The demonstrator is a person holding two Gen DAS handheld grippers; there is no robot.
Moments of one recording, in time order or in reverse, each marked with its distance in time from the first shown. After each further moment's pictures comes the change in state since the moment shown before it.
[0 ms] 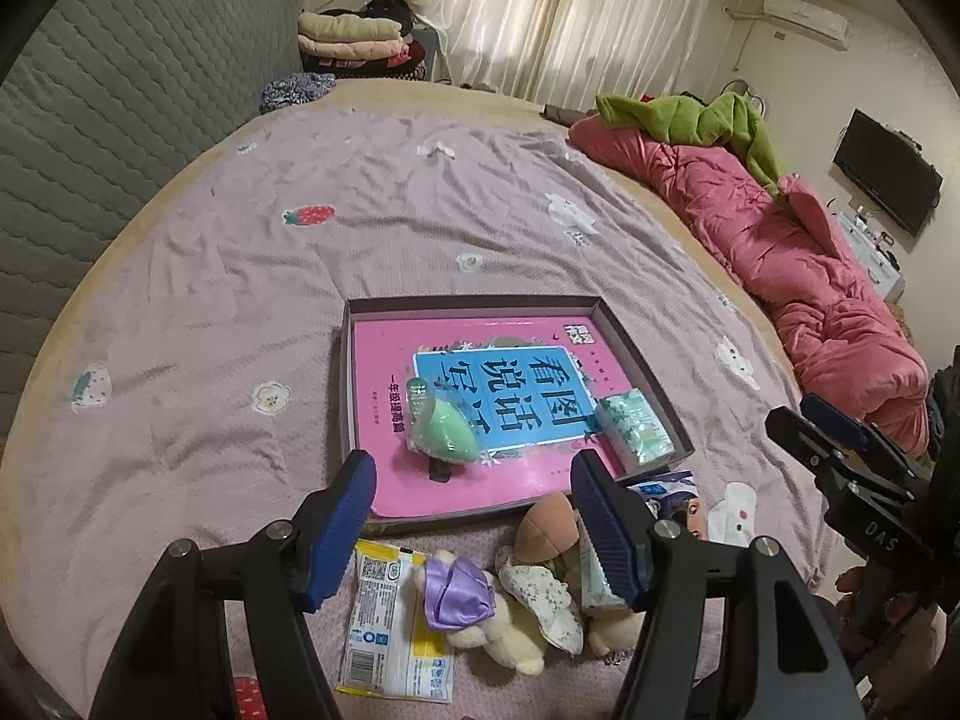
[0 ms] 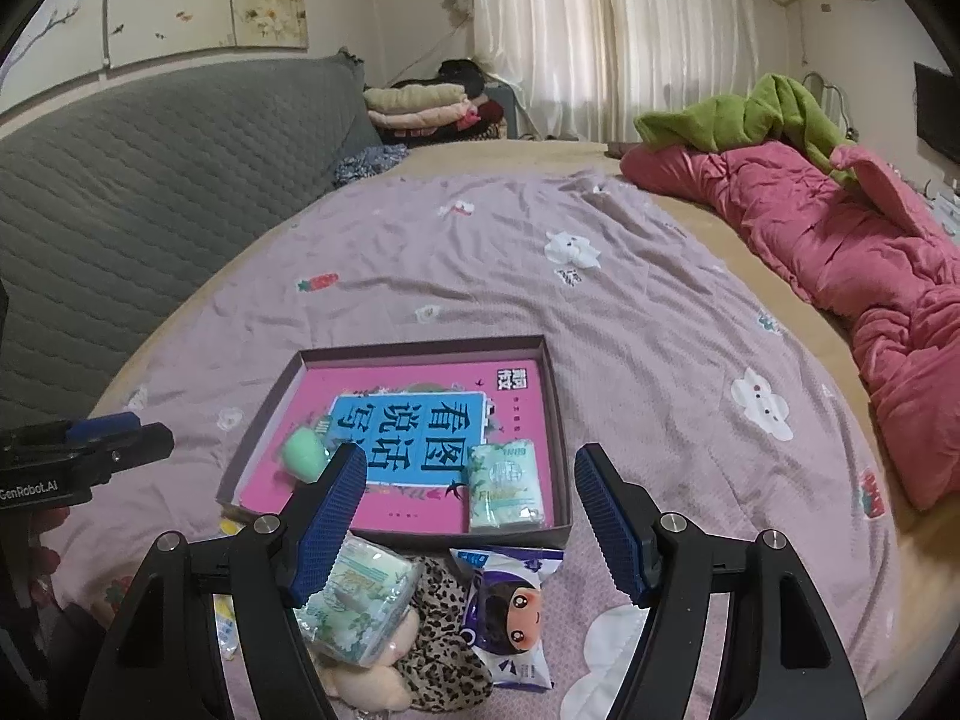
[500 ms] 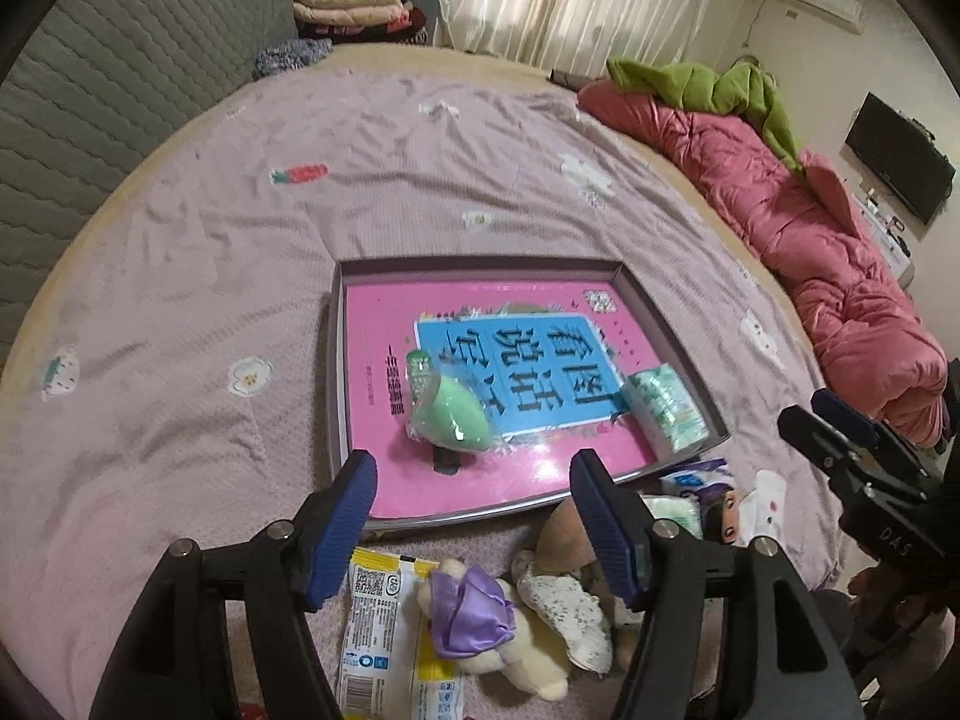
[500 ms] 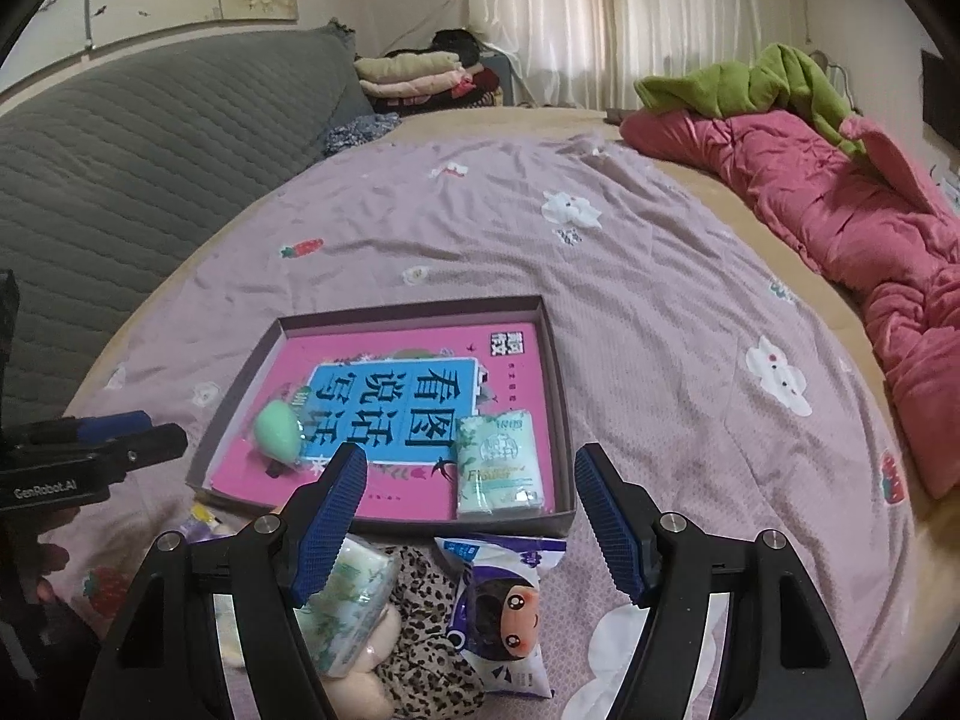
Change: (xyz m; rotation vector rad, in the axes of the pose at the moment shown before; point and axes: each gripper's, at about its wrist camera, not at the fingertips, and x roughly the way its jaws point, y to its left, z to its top) left arm 0.047 0.006 0.000 -0.002 0.076 0.011; right arm 0.038 -0.006 -0.009 0.007 0.065 -0.009
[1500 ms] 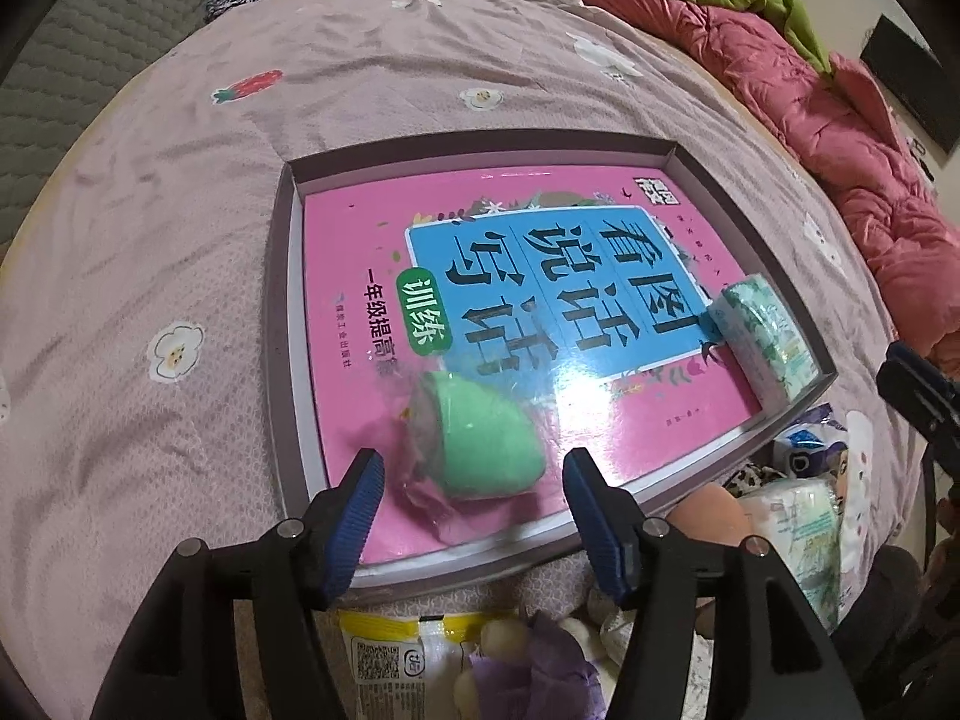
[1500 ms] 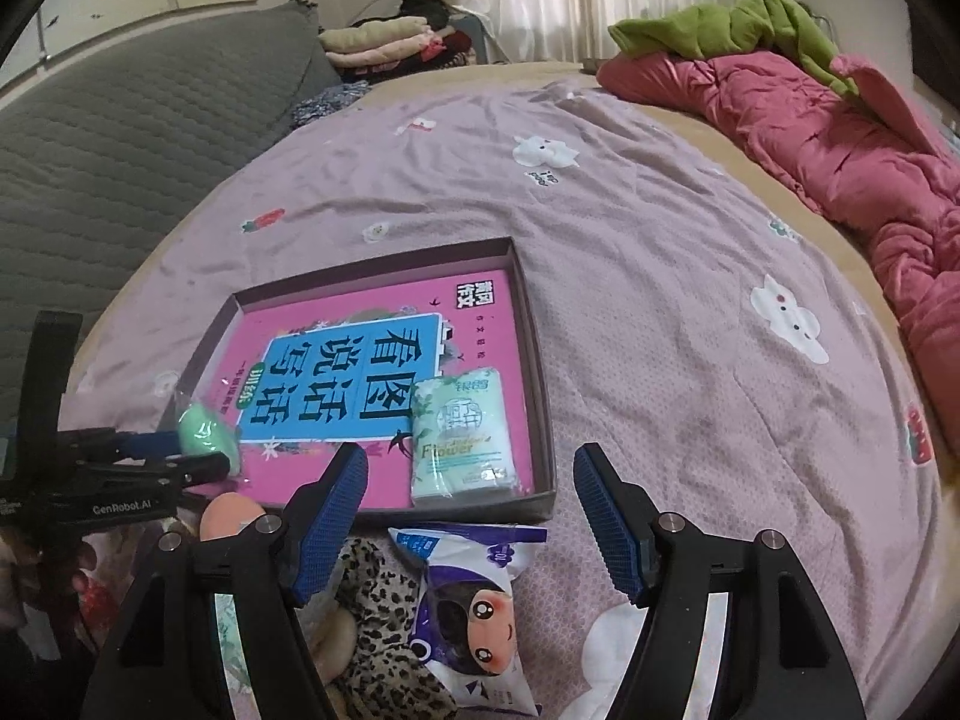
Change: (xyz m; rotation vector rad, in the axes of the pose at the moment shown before) left arm 0.108 0.010 -0.002 0.084 0.235 0.034; right arm 0.049 -0.026 -0.014 0.073 0.105 -0.005
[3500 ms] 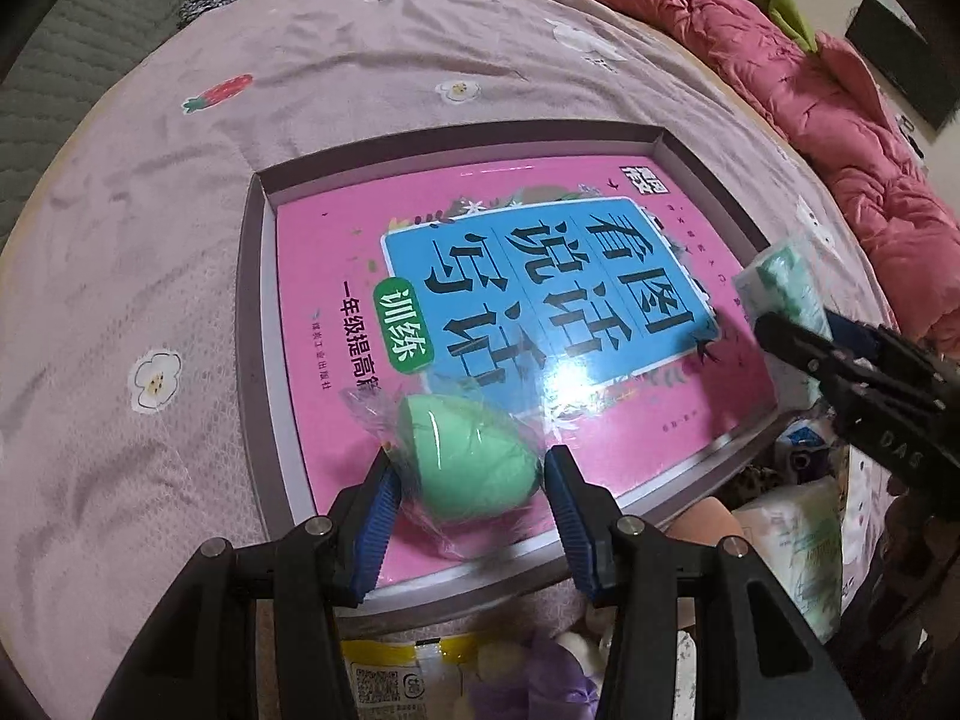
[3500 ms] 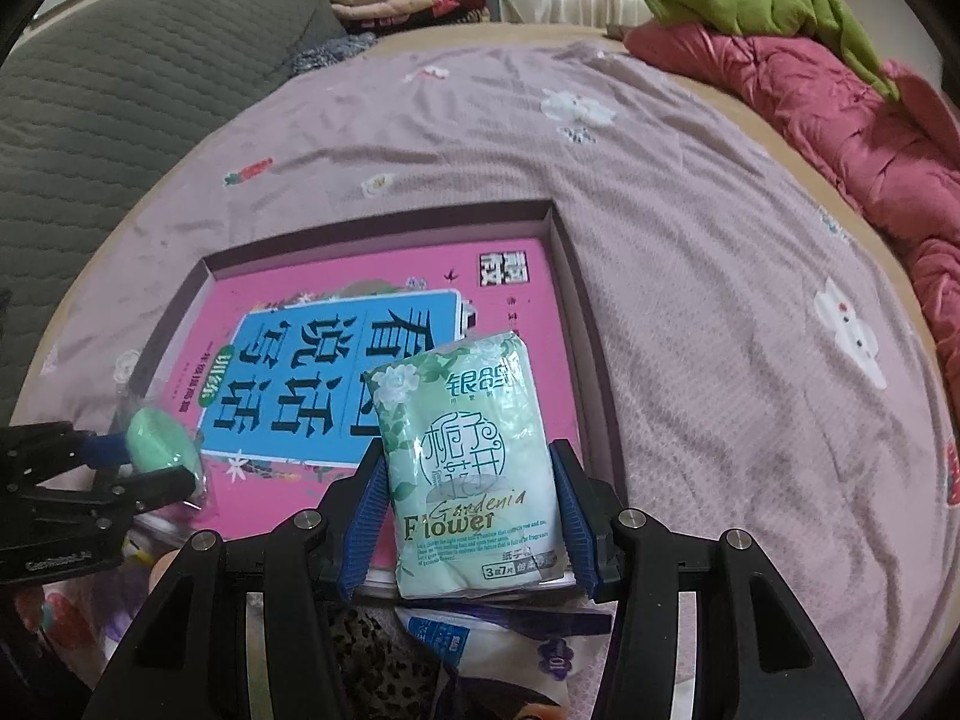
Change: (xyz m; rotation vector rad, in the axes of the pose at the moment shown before) left arm 0.010 -0.006 0.008 0.053 0.028 -0.009; right arm 0.080 0.018 0.018 -0.047 0.117 -0.030
